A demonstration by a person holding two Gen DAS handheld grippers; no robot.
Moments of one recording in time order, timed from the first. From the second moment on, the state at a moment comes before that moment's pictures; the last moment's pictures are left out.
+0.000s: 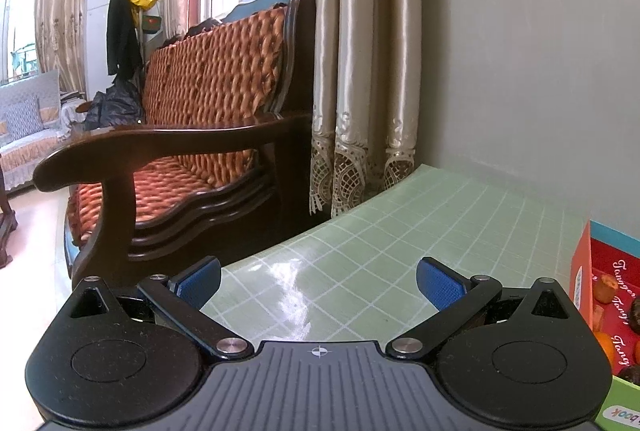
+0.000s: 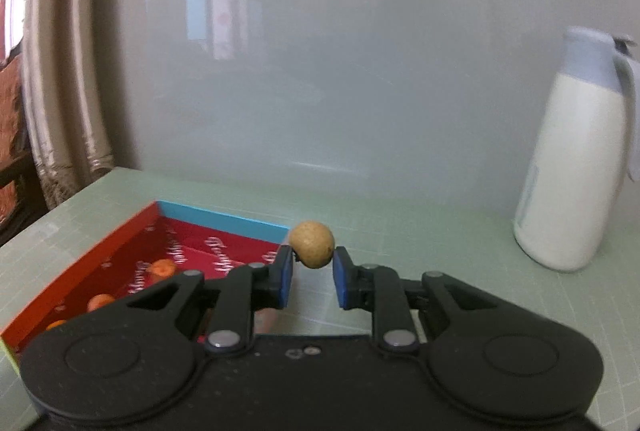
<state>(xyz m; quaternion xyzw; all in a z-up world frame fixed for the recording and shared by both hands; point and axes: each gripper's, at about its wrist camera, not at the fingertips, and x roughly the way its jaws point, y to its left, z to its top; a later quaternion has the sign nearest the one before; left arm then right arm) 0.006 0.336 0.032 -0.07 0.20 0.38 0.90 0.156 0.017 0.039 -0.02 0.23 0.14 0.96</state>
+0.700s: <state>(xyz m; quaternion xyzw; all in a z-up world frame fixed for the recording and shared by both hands) 0.001 0.337 0.033 -0.06 0.20 0.39 0.90 0.132 0.092 0.025 -0.06 0.25 0.23 0.94</state>
